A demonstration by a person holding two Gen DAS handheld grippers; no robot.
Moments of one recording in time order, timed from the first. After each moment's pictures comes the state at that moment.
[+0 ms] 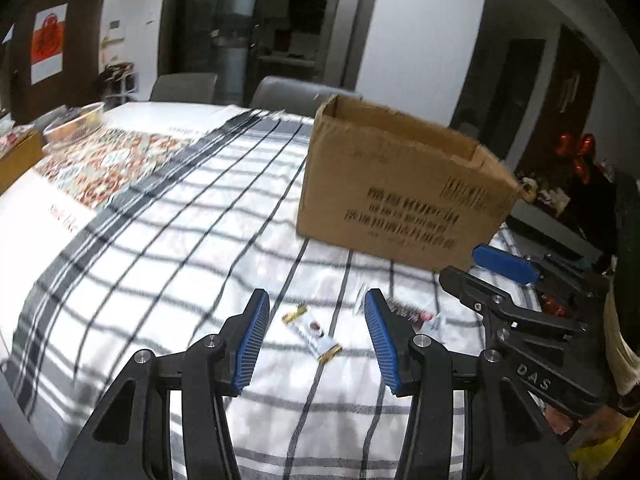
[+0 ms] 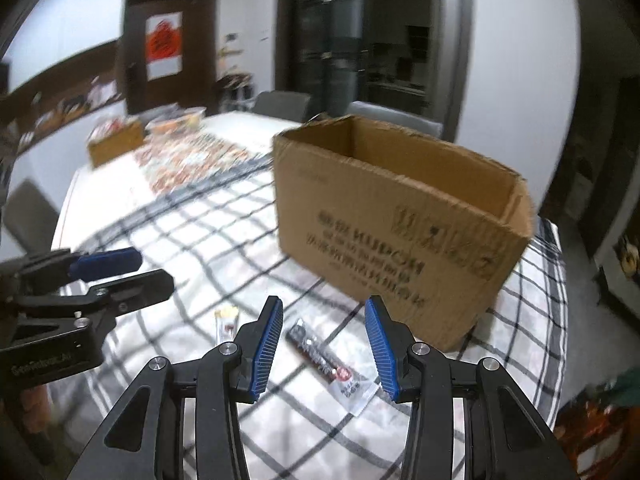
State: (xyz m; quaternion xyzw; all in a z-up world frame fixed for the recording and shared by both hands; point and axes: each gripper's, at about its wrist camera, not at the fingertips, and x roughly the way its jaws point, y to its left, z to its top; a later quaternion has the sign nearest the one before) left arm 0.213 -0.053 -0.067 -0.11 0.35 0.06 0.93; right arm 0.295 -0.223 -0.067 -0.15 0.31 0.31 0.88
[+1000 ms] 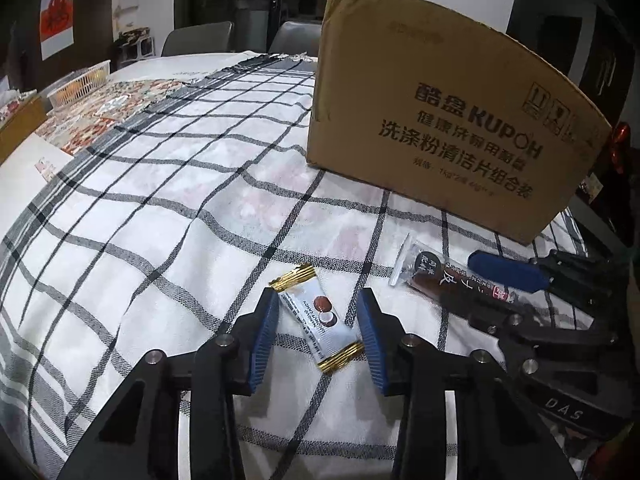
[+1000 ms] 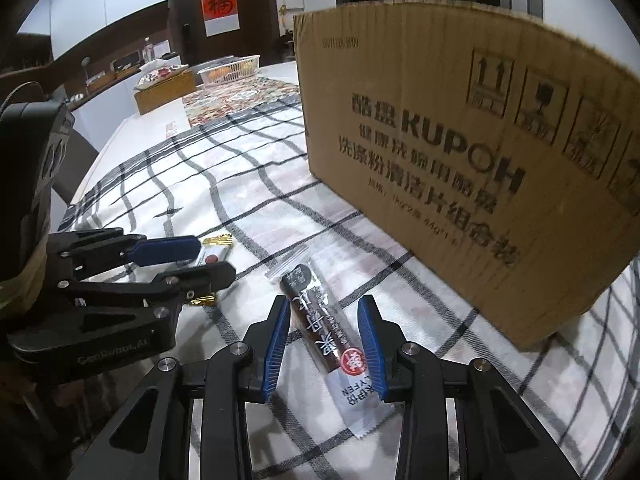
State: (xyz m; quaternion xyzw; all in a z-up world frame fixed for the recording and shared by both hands) left arm 0.267 -0.063 -0.148 -0.12 0.41 0.10 0.90; right arm 0.345 -0.218 -0.149 -0.14 0.39 0.42 0.81
